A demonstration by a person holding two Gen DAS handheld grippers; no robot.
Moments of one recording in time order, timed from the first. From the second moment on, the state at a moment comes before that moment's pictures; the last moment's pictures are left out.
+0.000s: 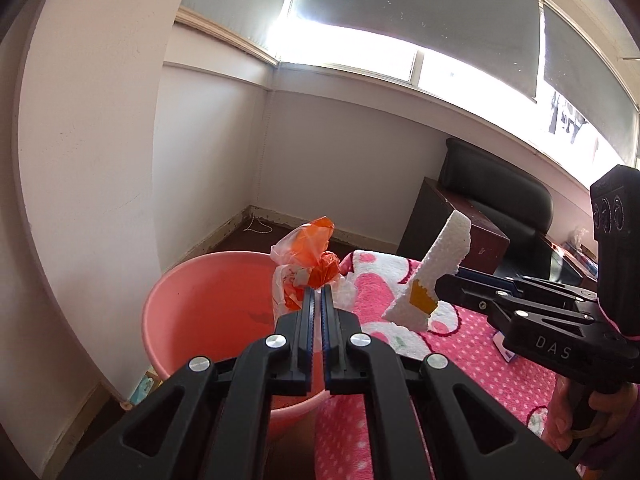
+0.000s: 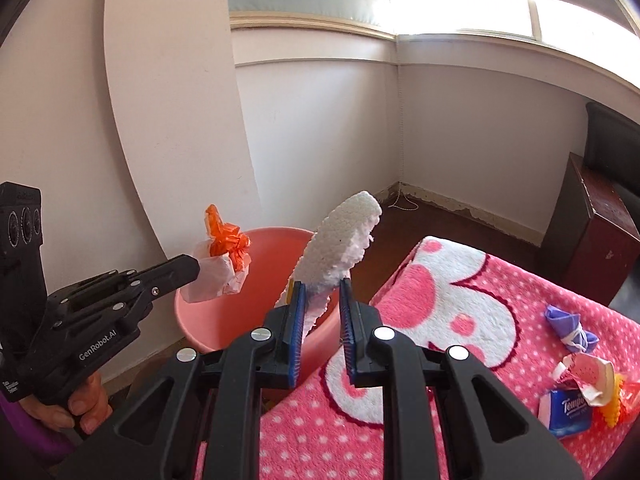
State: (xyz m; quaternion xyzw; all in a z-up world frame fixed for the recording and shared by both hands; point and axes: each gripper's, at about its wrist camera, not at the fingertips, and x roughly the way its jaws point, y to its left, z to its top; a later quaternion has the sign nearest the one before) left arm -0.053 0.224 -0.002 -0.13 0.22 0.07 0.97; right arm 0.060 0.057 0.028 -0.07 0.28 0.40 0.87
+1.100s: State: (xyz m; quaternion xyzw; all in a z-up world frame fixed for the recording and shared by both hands) left arm -0.029 0.269 -0.036 -0.16 0.26 0.12 0.94; right arm 0.044 0.150 -0.011 -0.18 0.32 0.44 0.82
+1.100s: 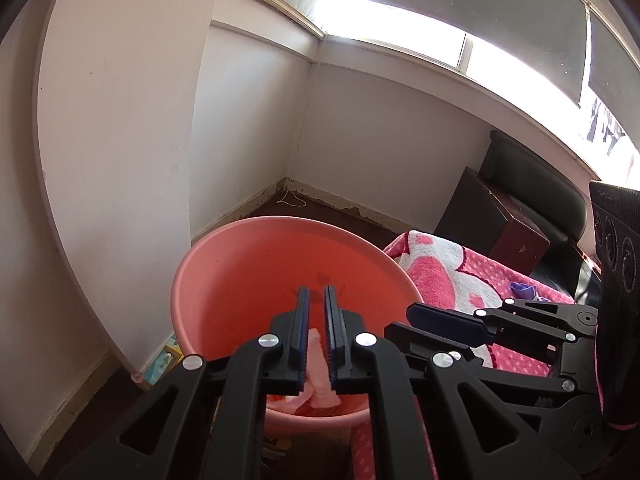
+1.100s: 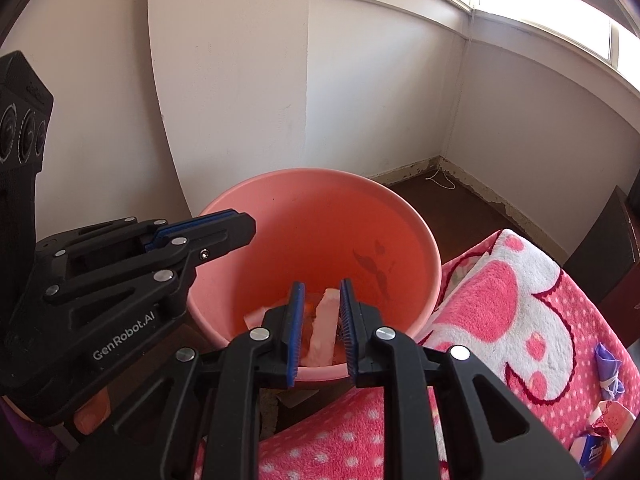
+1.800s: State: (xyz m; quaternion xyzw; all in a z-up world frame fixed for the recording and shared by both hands) left arm -0.038 0.260 -0.012 -0.17 0.23 0.13 0.95; right arm 0.042 0.104 0.011 -0.12 0.31 0.44 0.83
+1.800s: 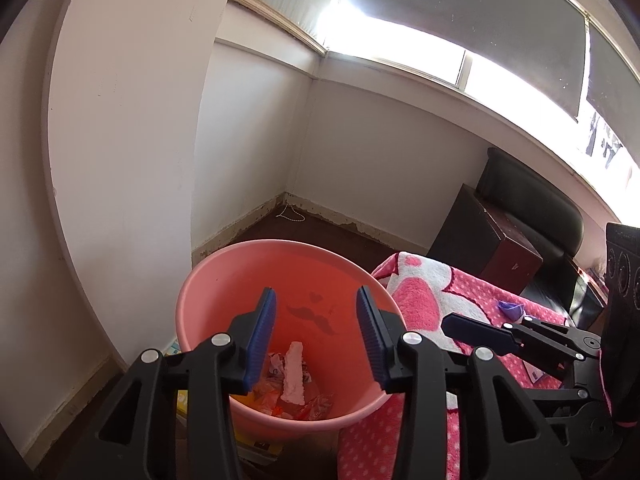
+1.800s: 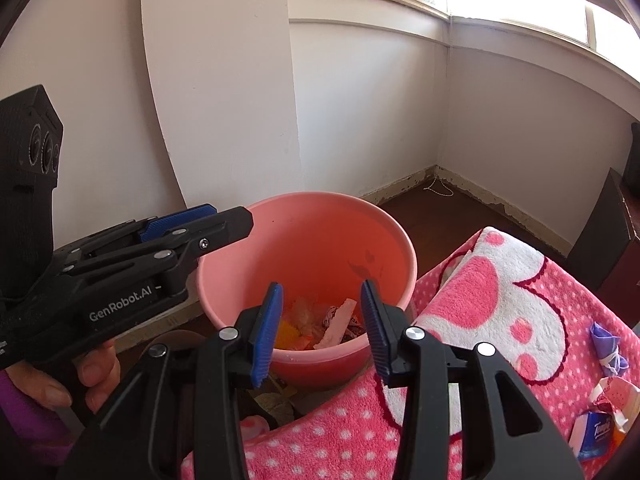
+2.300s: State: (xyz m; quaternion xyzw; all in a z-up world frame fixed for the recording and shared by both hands) left arm -0.039 0.212 0.026 -0.14 0.21 0.09 0.96; right arm 0.030 0.024 0.034 -0.06 0.27 0.41 0.87
